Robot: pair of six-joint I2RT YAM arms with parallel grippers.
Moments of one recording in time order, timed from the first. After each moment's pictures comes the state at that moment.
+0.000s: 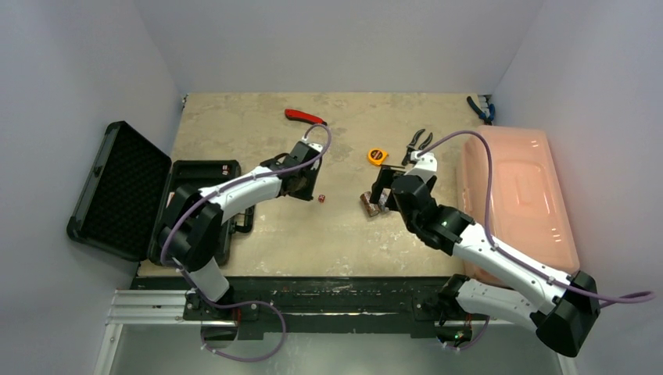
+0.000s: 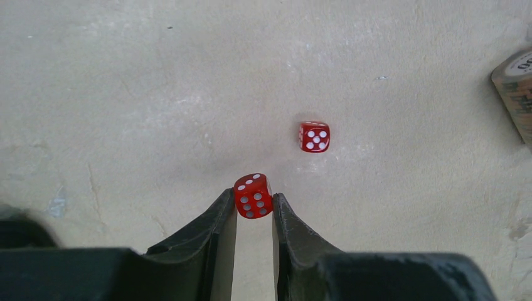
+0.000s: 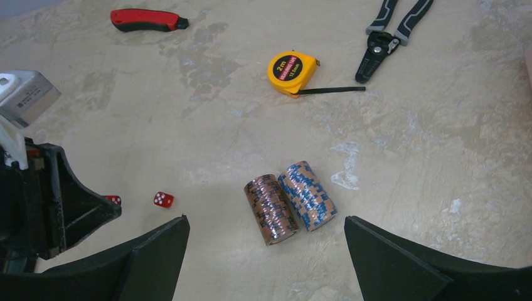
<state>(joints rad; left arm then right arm) -0.63 1.70 1.13 -0.45 -0.13 -0.29 0.79 0.98 0.76 -0.34 0.63 0.66</state>
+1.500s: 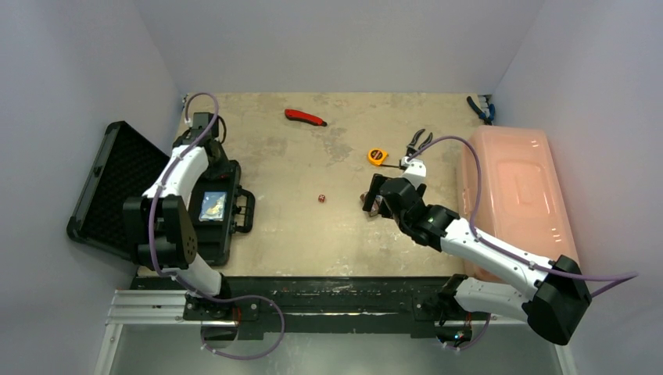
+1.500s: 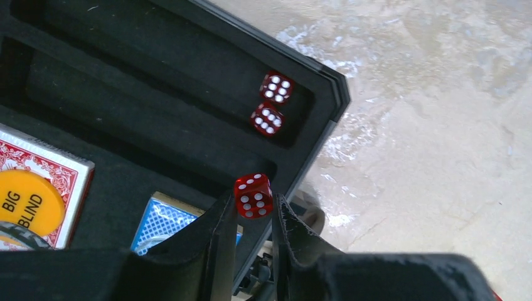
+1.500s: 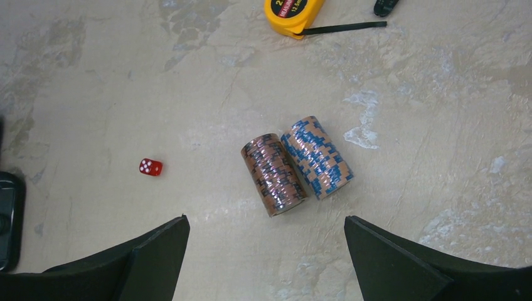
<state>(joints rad) 0.03 1.60 1.22 -0.68 -0.20 -0.42 0.79 1.10 0.73 -0.34 0.54 0.78</state>
